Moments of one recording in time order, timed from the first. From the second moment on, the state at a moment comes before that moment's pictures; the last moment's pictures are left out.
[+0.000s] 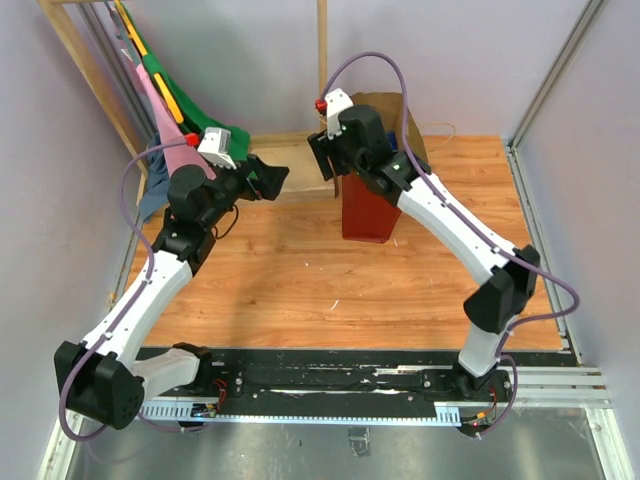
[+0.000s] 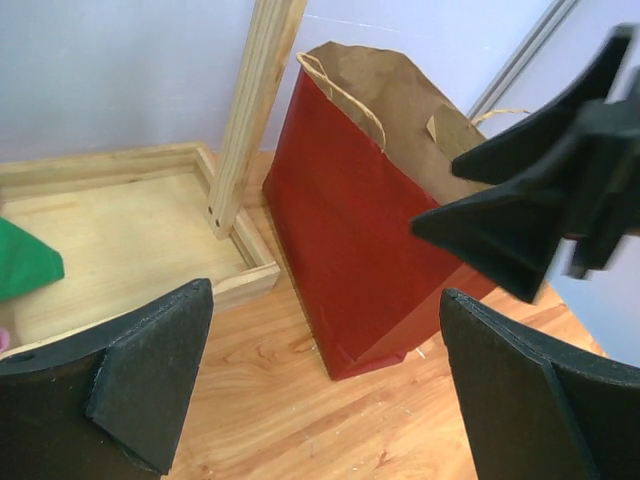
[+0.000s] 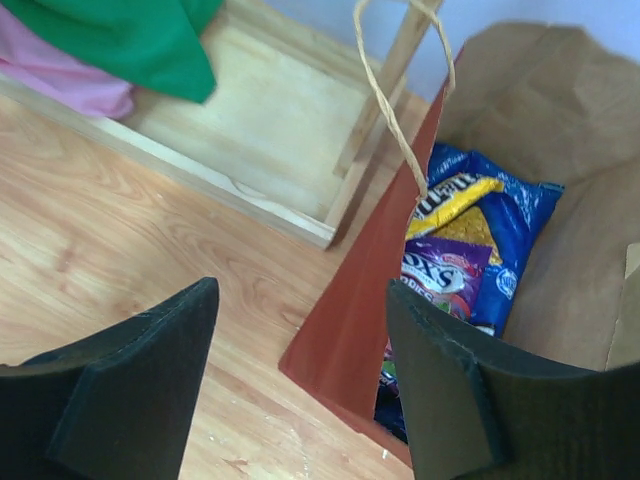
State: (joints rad) left arm -0.31 1.12 0.96 0.18 0.18 -0.36; right arm 0.72 1.73 1.86 -0.50 0.23 -0.07
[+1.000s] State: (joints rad) left arm -0.31 1.19 1.00 0.10 0.15 -0.34; right arm 0.56 1.90 1.88 -0.57 0.13 -0.06
